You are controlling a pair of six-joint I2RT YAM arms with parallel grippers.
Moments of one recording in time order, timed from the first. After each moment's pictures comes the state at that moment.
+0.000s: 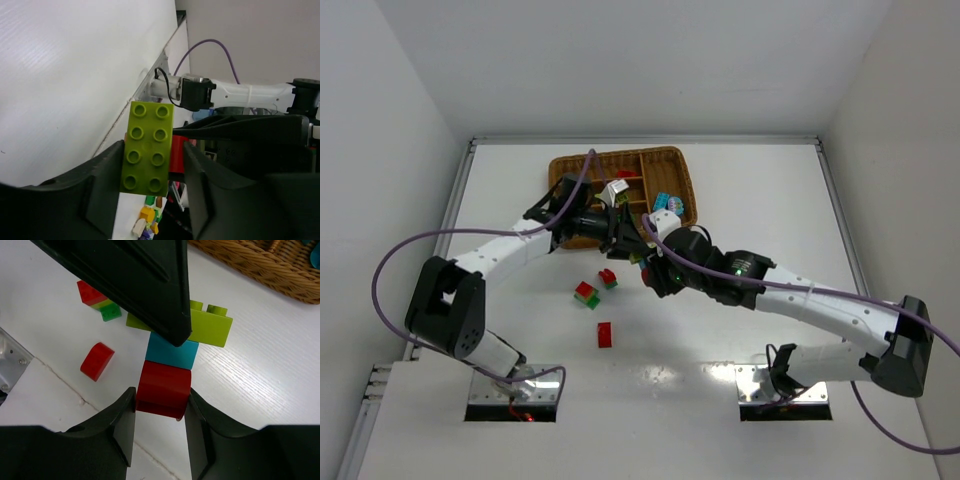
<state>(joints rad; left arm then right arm) -0.44 1.51 1.02 -0.19 0.97 -0.77 1.02 1.24 0.99 -0.46 0.19 0.34</state>
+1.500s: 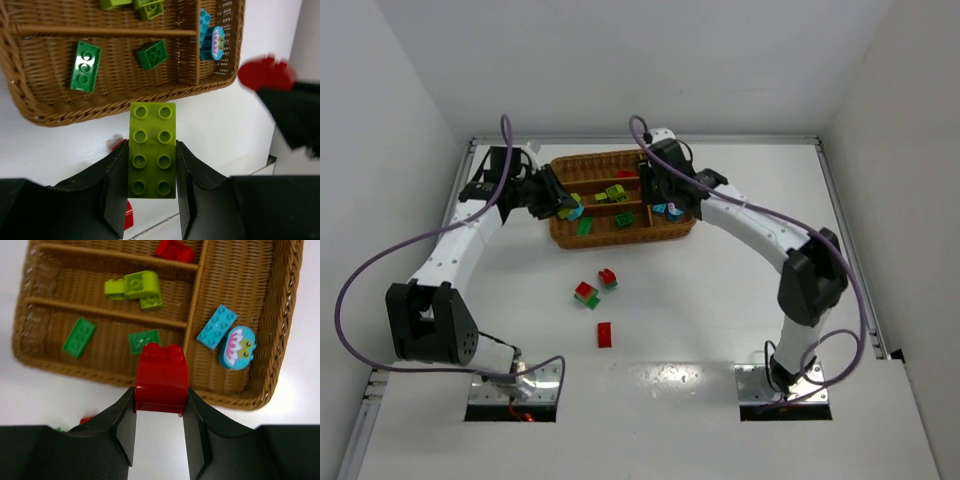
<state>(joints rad) -0.07 1.44 1.24 -0.57 0.43 -0.55 0.68 1.75 1.48 -0.38 0.23 0.31</state>
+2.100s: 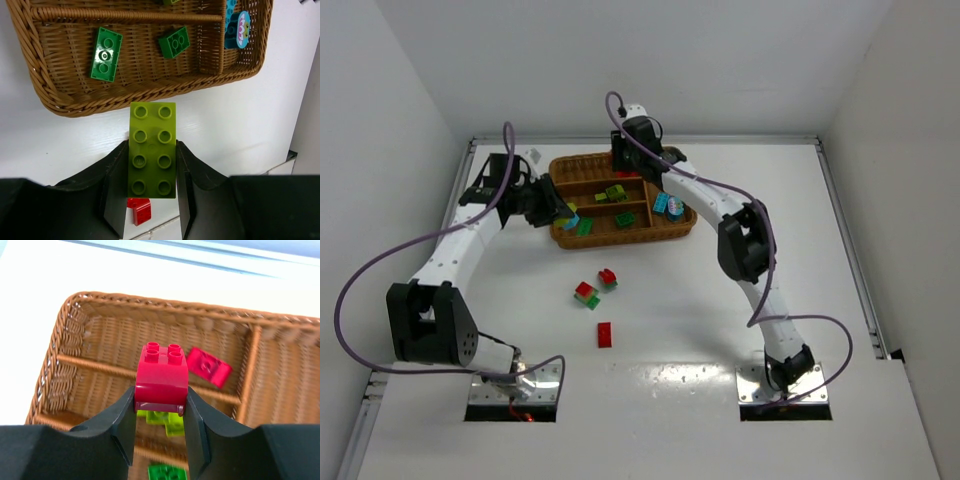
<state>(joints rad) -0.05 1.42 1.18 -0.60 0.40 -0.47 0.58 2.37 2.12 -0.25 0.12 0.30</state>
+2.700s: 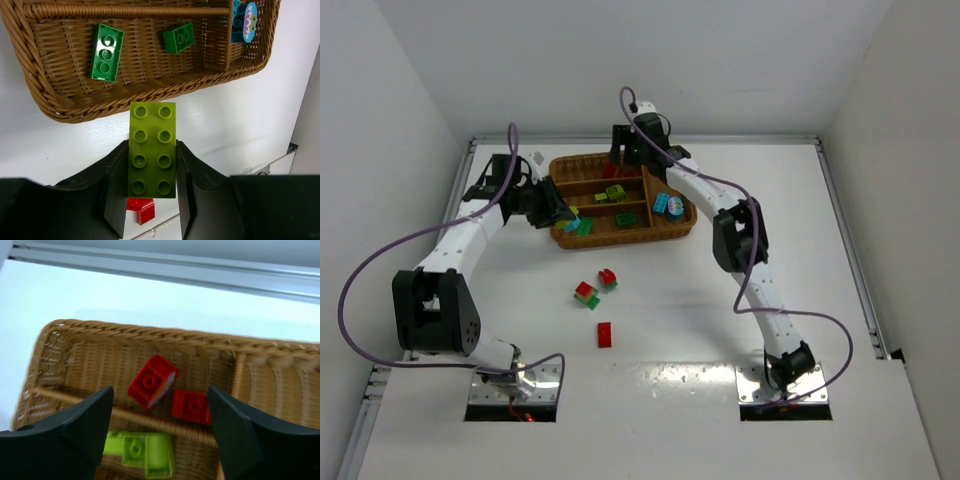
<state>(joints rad) -0.03 1.48 1.17 -0.58 0.45 -0.44 0.52 2.58 2.34 -0.21 0.04 0.33</state>
